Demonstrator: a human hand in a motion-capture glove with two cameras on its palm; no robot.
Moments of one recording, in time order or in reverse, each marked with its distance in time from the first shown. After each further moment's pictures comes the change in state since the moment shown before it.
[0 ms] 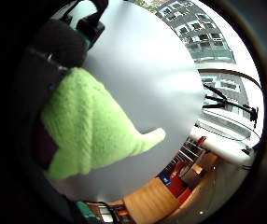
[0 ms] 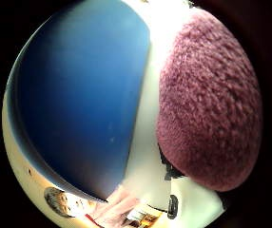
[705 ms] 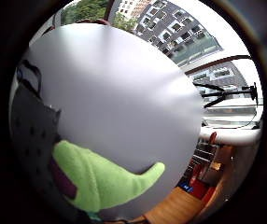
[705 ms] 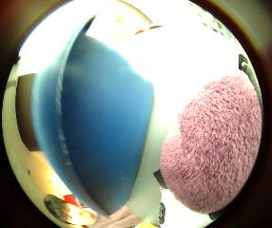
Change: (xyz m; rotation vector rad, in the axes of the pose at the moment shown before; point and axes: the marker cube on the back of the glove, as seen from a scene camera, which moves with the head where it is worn) arm 0.021 -0.023 -0.011 0.156 -0.121 0.126
